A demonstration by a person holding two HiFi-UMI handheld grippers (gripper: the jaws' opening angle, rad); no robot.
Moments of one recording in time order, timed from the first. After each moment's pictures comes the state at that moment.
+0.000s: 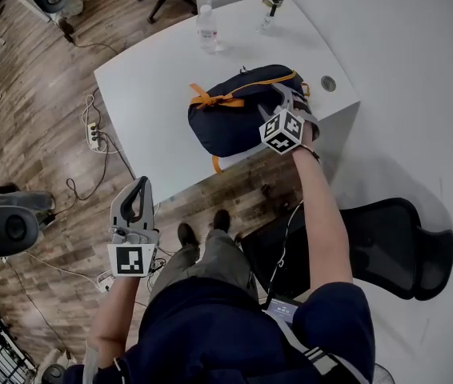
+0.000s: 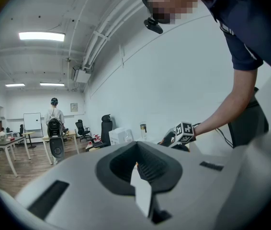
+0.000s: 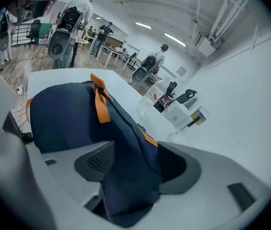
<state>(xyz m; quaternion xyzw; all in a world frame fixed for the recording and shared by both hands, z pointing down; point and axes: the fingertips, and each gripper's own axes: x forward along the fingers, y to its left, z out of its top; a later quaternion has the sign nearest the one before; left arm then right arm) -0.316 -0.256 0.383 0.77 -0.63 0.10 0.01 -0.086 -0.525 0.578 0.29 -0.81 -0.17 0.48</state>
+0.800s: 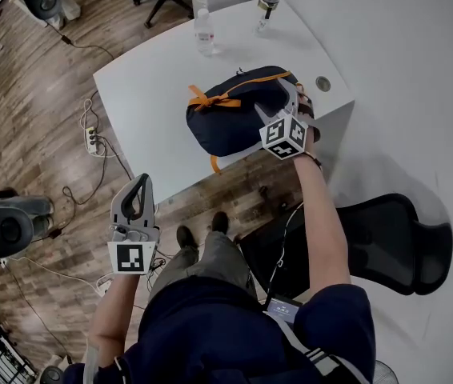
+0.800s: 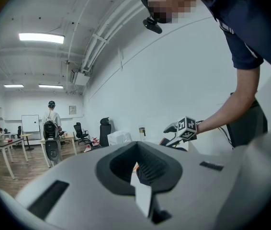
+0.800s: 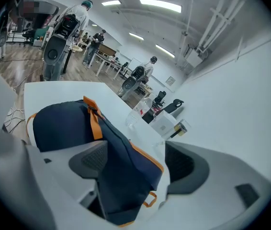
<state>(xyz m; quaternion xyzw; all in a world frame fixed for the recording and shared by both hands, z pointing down) -0.312 -0.256 0.372 0.77 -0.63 0.09 0.00 -0.086 -0.514 0.513 0.34 -0.82 -0.20 0.42</state>
